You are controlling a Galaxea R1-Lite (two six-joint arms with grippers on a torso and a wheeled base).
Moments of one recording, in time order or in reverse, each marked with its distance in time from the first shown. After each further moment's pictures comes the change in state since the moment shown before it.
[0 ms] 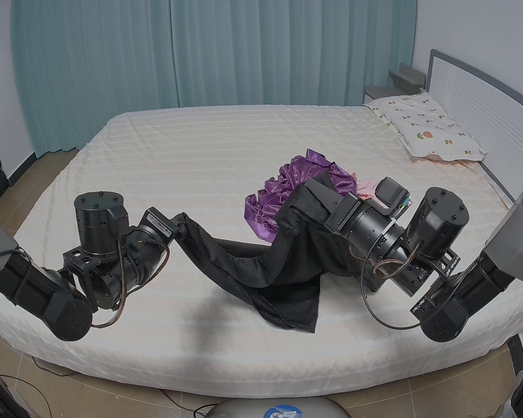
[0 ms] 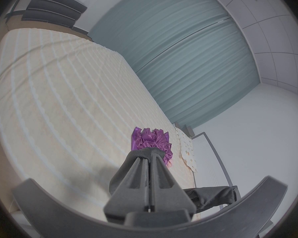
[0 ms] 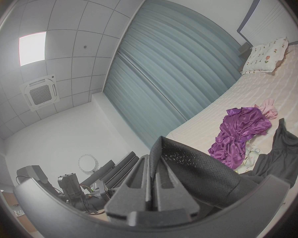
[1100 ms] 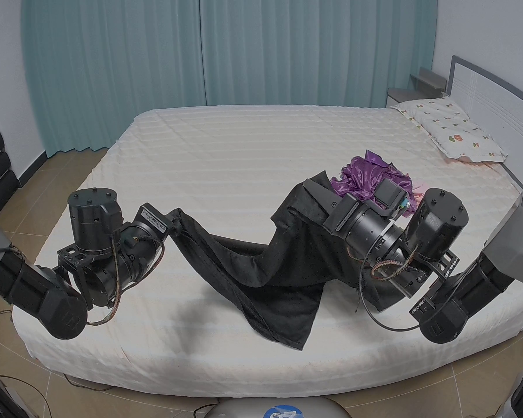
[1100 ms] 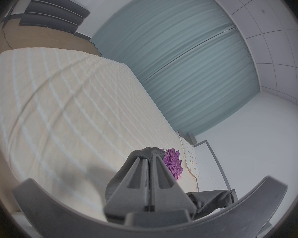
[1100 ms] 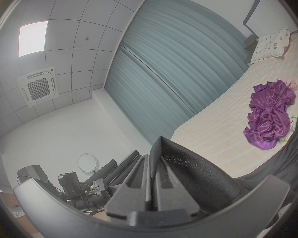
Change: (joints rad) left arm 0.013 -0.021 0.000 0.005 0.001 0.004; right arm 0.007 0.002 0.002 -0.005 0.000 0.006
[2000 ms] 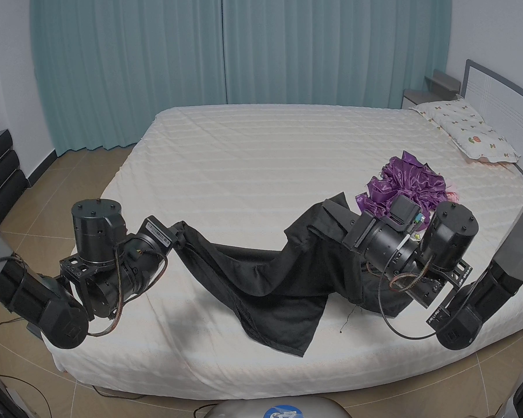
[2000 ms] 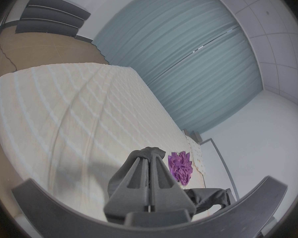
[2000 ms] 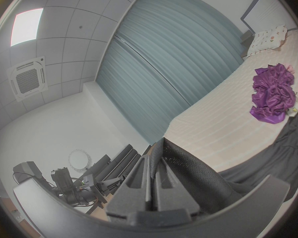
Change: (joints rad) left arm -0.047 0.000 0.057 0.000 -0.002 0.028; right arm -0.051 -0.053 0.173 0.001 0.003 0.000
